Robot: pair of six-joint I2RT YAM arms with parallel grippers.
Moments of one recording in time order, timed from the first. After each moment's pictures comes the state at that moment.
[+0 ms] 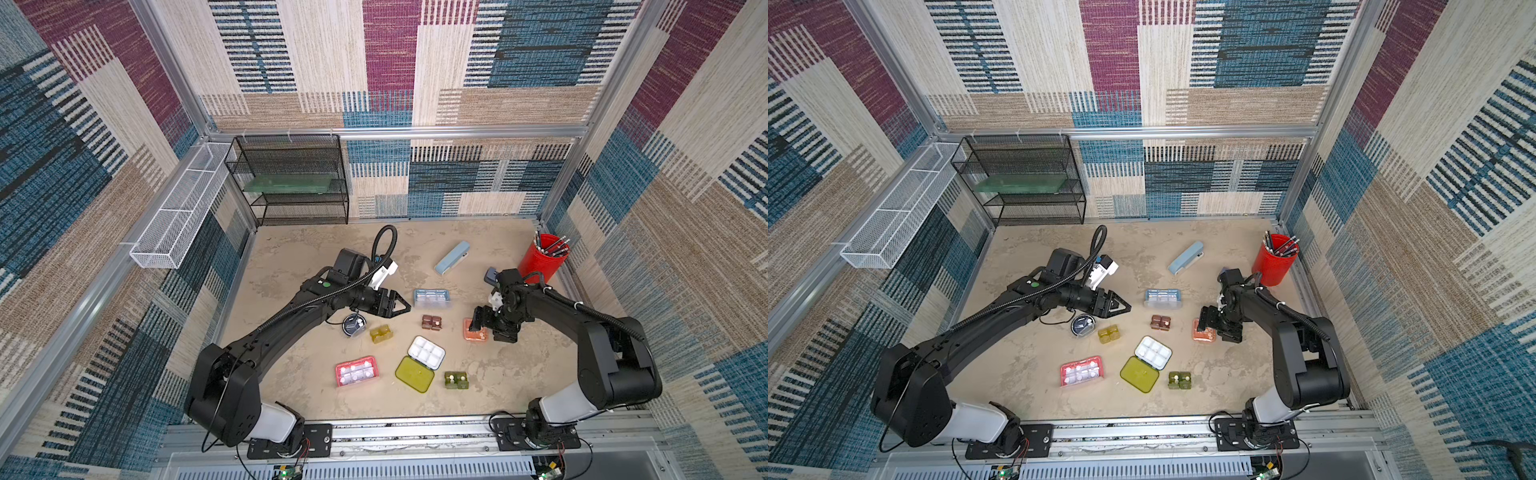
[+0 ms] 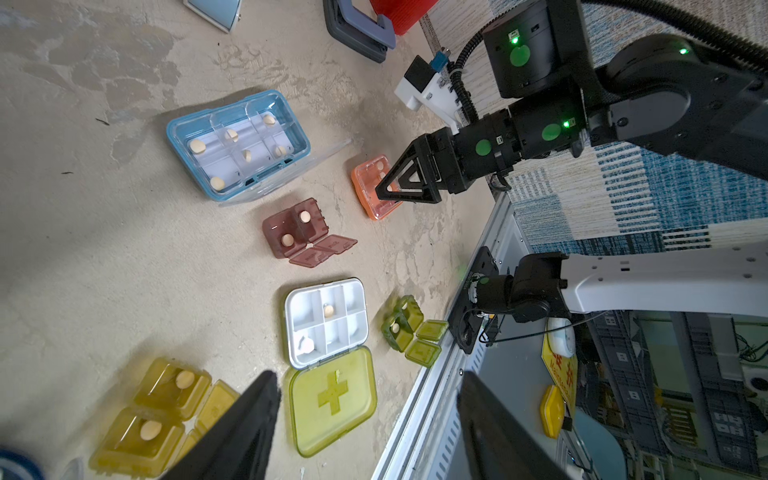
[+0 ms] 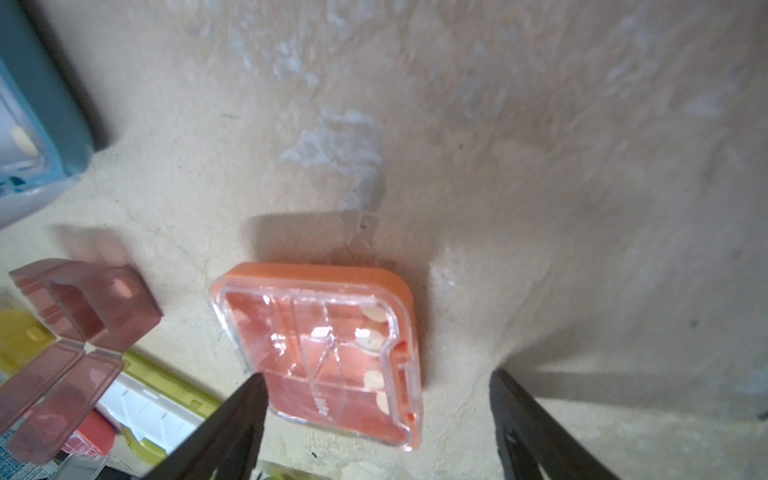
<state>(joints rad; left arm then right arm) -0.52 1.45 1.10 -0.51 0.71 -0.26 0.12 1.54 0.85 -0.76 -0.28 0.40</state>
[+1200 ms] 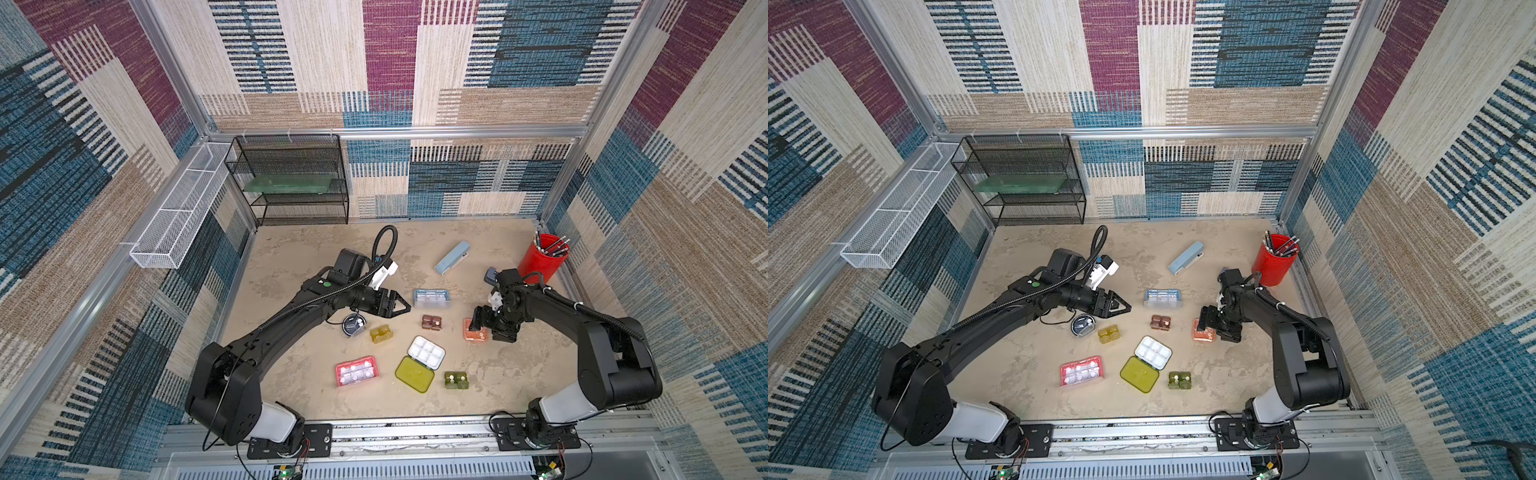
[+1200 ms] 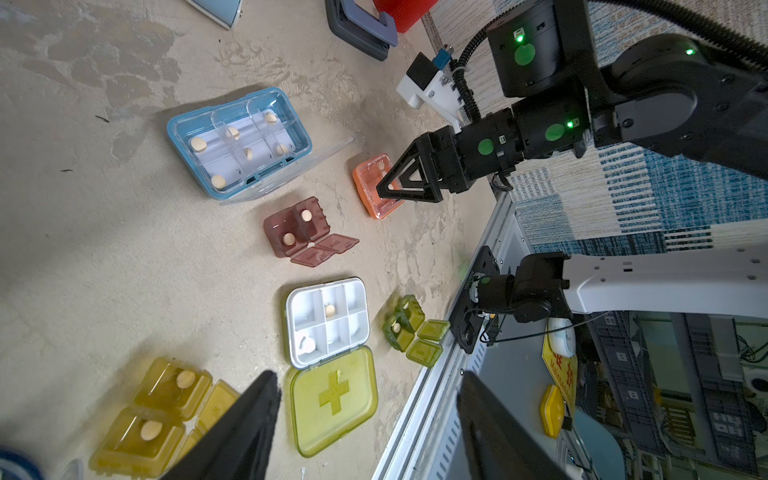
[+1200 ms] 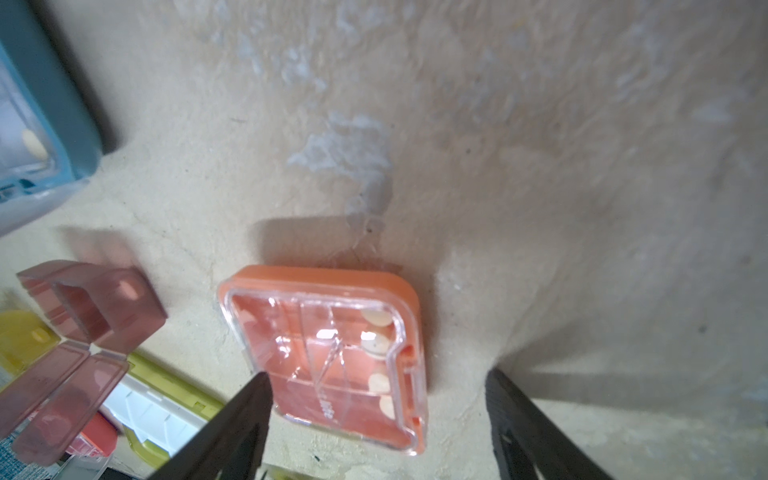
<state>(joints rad) -0.52 1.45 1.10 -0.51 0.71 -0.26 0.12 1.53 0.85 -0.75 -0.28 0.41</state>
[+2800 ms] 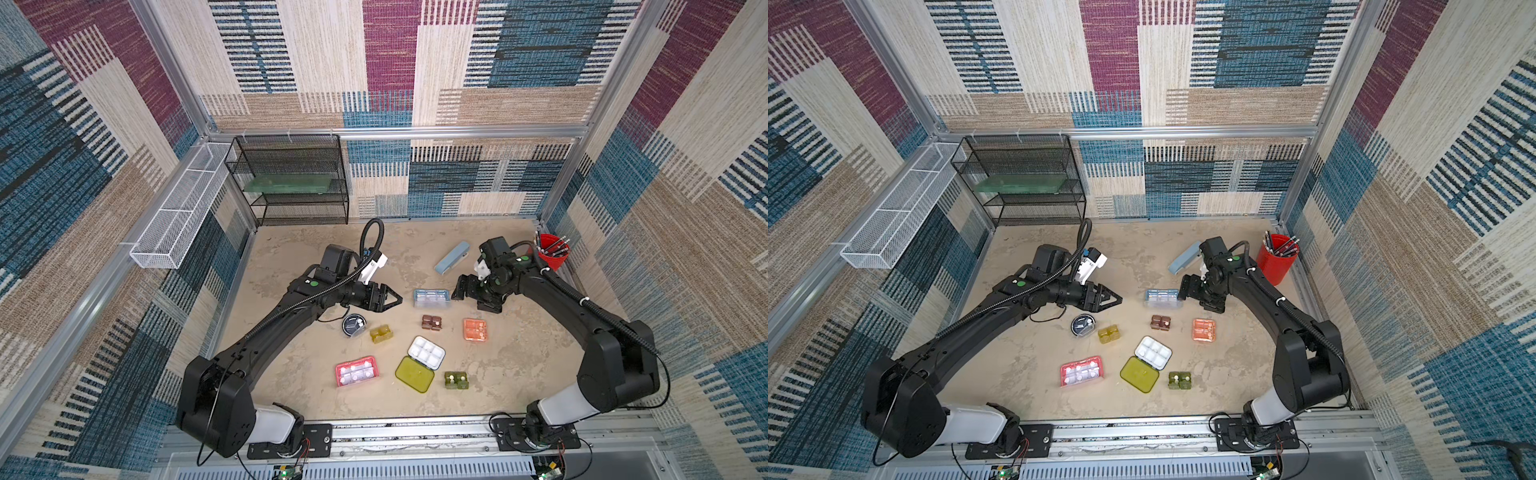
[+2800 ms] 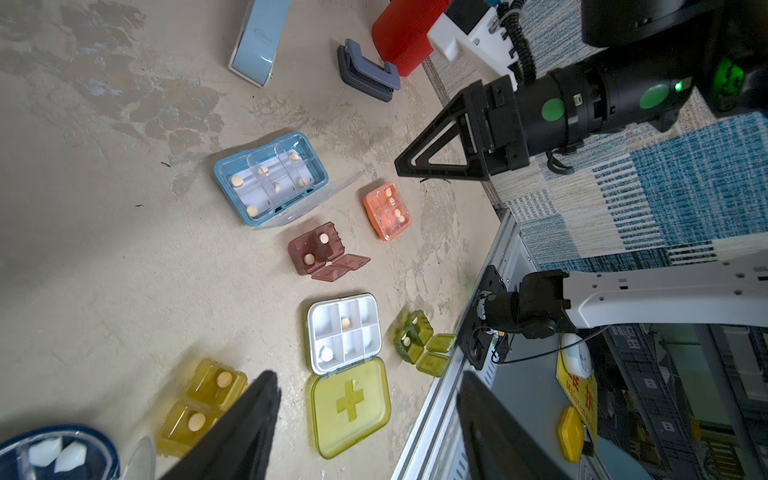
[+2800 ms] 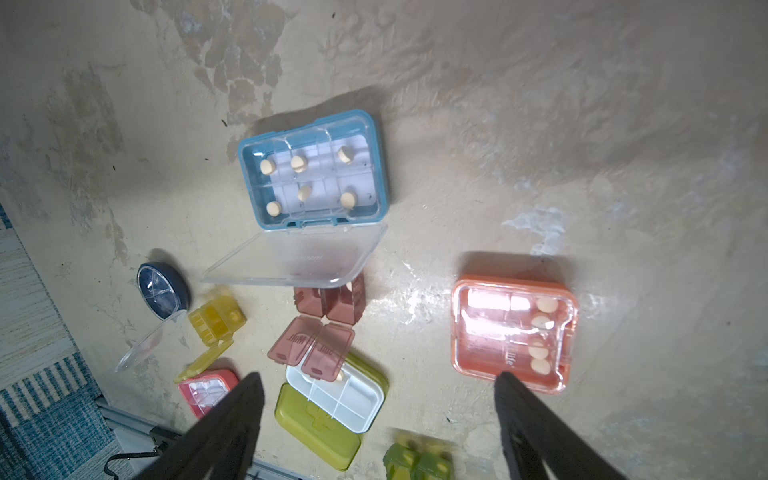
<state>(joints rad) -0.44 1.40 1.11 -0.51 0.71 -0.23 0.30 1.55 1.22 -0.93 -0.28 0.56</state>
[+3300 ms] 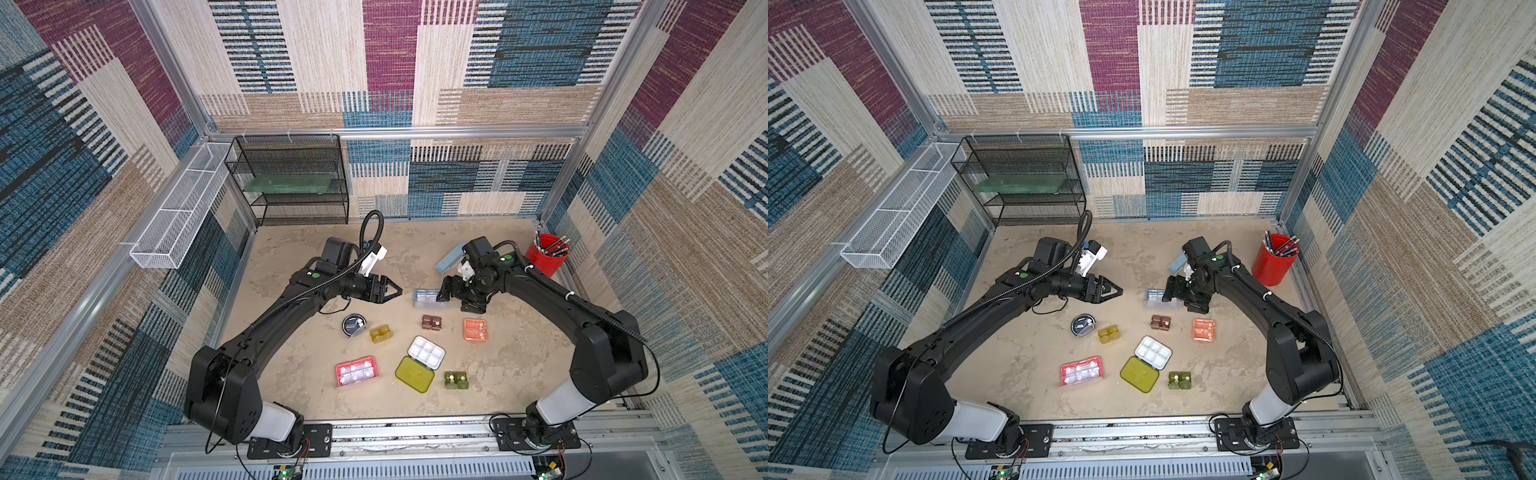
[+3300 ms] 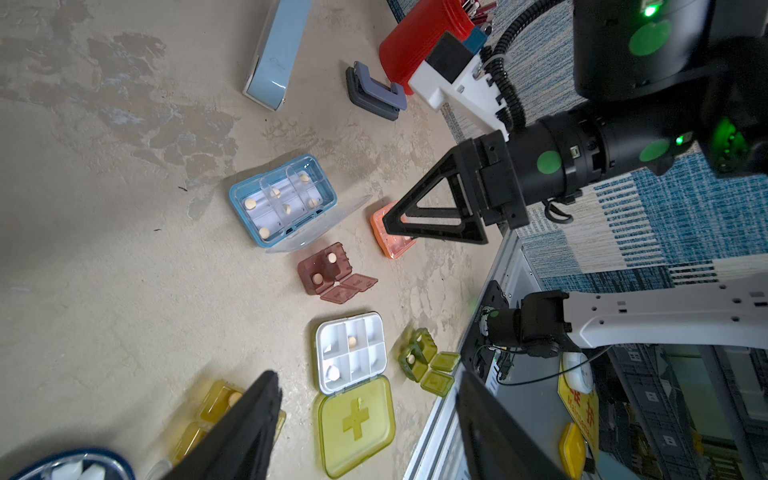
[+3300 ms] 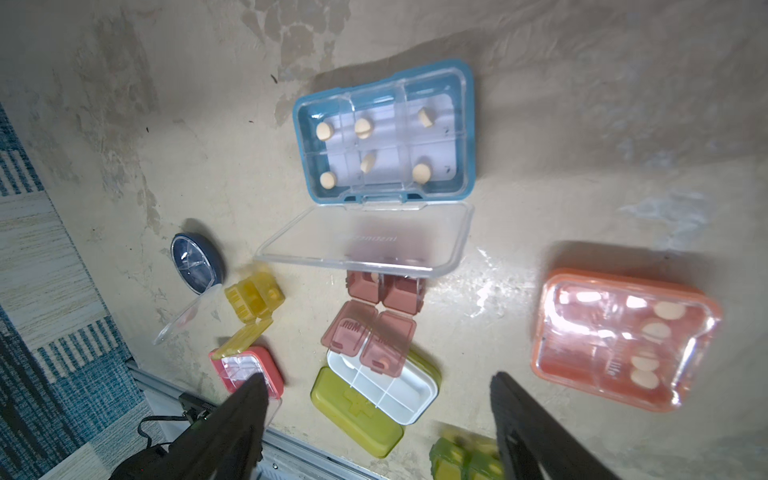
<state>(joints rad) -0.42 1.46 1.17 -0.51 0.71 -0.23 0.40 1.60 1.26 -0.90 -0.34 0.64</state>
